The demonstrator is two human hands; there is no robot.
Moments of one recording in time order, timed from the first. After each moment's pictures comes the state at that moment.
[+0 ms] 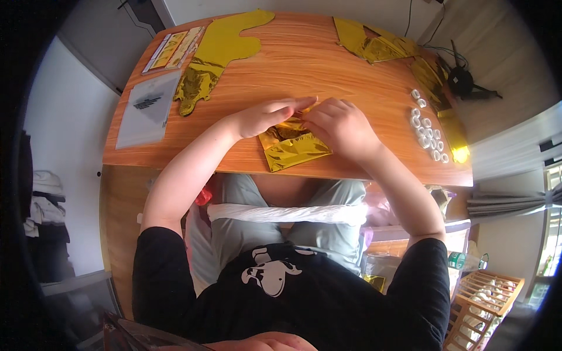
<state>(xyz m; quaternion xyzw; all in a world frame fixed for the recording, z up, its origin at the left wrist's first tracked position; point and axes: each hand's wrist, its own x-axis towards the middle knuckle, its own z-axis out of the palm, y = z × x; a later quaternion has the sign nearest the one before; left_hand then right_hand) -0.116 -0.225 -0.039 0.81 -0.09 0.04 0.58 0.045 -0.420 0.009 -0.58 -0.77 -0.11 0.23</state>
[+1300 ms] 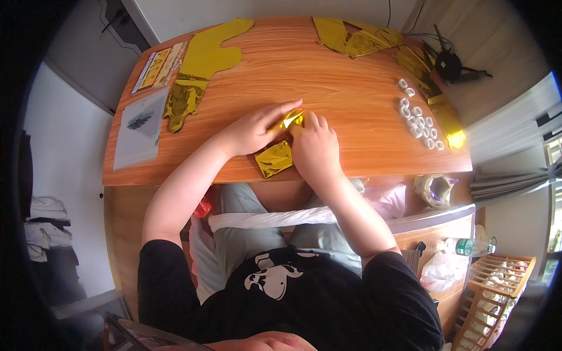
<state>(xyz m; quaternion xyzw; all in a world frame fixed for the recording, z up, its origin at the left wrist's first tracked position) -0.119 -0.246 -0.026 0.89 -0.02 0.10 0.44 -0.020 -0.418 -0.030 -0.82 -0.52 -0.10 0.19</state>
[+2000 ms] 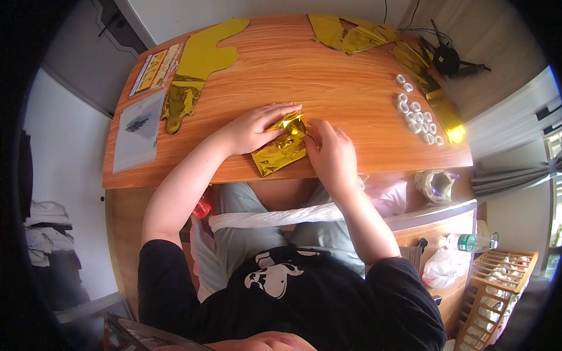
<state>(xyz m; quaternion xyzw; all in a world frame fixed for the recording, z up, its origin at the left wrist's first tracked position) -0.114 -0.244 -0.030 0.93 -0.08 0.12 0.35 -0.010 -0.457 -0.031 -0.80 -0.42 0.00 0.43</state>
